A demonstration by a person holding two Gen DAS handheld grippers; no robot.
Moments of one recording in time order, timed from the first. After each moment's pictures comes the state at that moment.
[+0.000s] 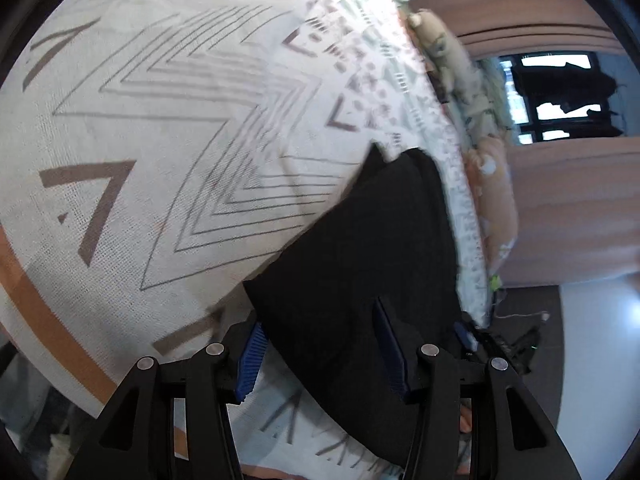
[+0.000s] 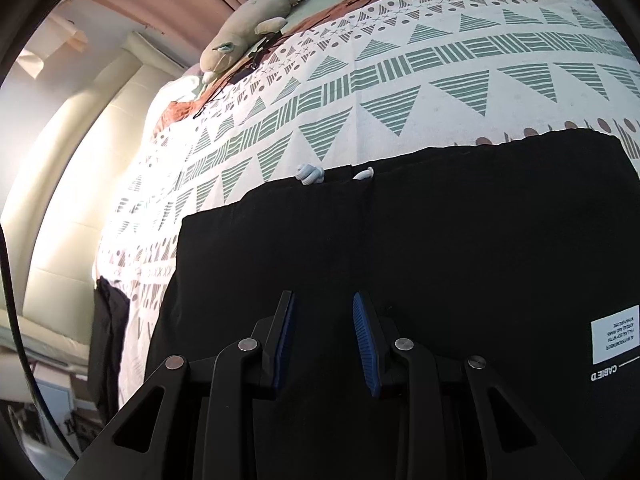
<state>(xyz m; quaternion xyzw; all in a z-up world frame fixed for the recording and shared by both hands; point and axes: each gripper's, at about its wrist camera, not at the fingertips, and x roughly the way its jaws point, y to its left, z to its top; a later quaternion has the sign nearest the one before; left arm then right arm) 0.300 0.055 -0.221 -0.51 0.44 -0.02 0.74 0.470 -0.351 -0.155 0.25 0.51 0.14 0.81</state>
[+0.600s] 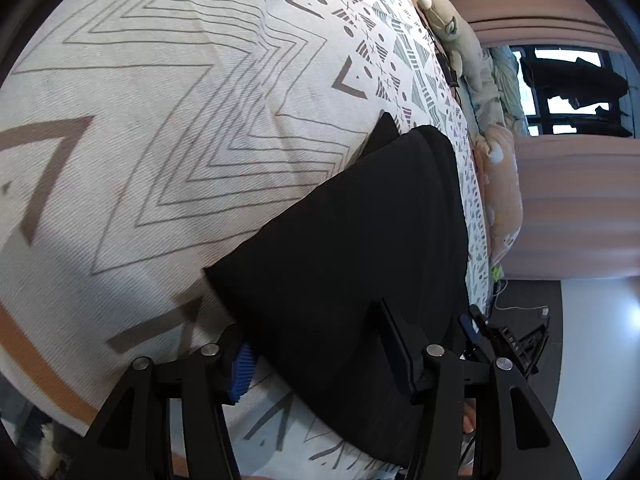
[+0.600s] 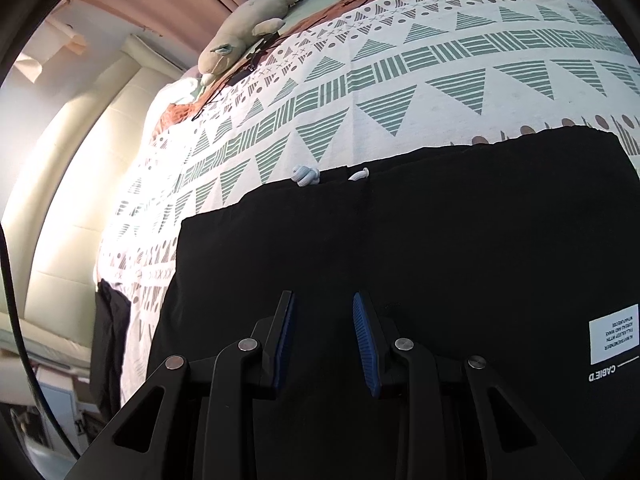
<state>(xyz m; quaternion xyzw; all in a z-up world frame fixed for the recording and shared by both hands) 0.321 0.039 -0.243 -0.52 0.48 -0.01 0.71 0.471 -0.351 -0.156 0.25 0.51 0.14 0.81</state>
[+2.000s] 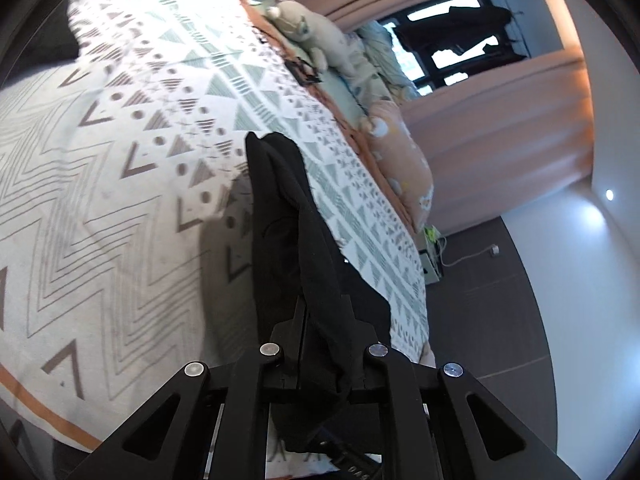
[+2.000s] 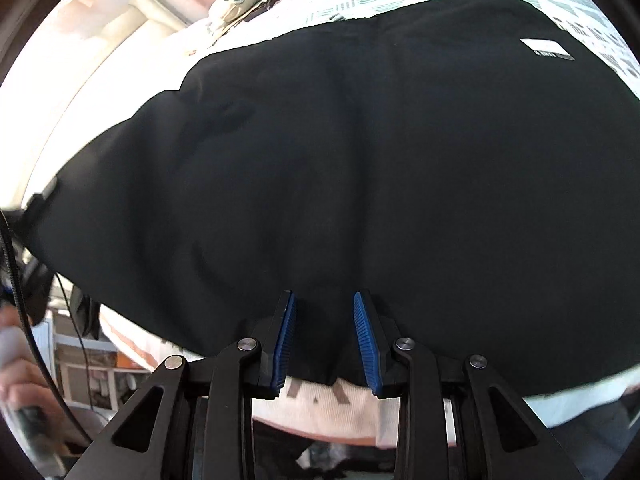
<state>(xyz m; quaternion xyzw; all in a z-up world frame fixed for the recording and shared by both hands) 0.339 -0.010 -0.111 -0.43 0.39 -0.17 0.80 0.278 -0.298 -0.172 0.21 0.56 0.13 0.79</state>
